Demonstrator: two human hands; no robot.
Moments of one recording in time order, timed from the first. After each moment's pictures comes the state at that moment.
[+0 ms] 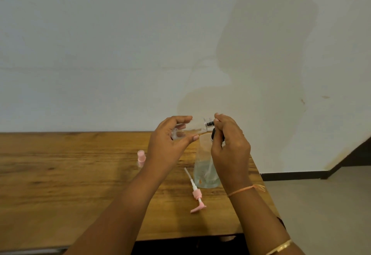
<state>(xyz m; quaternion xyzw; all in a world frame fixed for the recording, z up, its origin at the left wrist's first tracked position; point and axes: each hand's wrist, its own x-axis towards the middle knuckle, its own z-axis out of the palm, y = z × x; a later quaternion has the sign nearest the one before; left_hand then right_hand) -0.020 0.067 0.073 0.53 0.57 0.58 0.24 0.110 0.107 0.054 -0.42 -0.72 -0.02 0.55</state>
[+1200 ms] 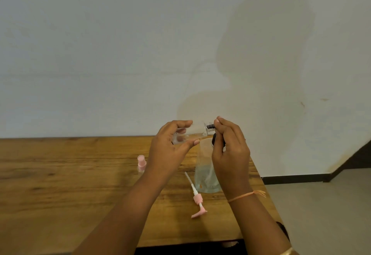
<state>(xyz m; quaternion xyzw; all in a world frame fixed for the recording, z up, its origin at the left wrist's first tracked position) -0.019 0.069 0.070 0.54 0.58 0.57 0.23 0.109 0.110 0.047 -0.41 -0.71 -0.02 0.57</state>
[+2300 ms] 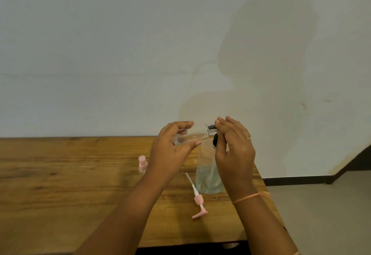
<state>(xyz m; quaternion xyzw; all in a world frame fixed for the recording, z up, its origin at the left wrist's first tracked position) -0.019 0.068 0.068 0.54 0.58 0.57 0.21 0.112 0.110 0.052 -0.40 -0.72 -0.05 0.57</state>
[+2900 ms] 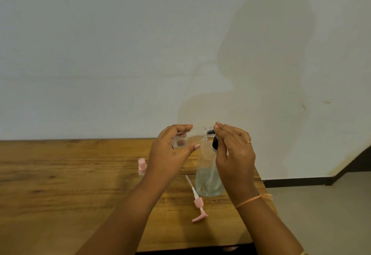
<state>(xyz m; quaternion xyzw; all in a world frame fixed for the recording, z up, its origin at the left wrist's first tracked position) -0.019 0.066 0.072 0.53 0.58 0.57 0.24 0.115 0.112 0.053 -0.41 -0.73 -0.06 0.54</state>
